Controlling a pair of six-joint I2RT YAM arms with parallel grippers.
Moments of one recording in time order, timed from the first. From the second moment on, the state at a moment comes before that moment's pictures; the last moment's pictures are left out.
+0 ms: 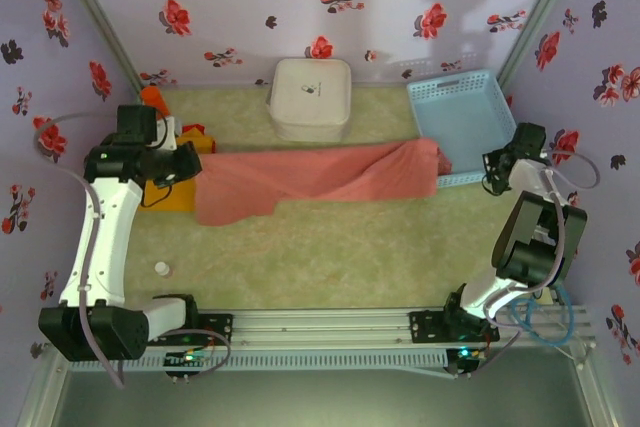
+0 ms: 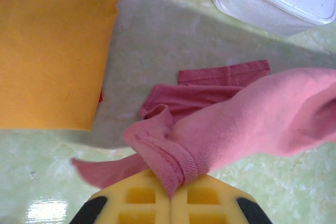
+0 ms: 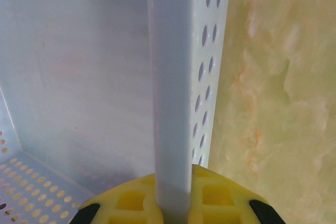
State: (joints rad) left arm -0.03 1.19 1.33 -1.11 0.24 -0.31; right arm -0.39 1.61 1.05 -0.42 -0.12 1.02
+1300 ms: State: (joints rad) left arm -0.03 1.25 1.16 -1.08 0.25 -0.36; right arm 0.15 1.21 0.65 -0.50 -0.16 0.68
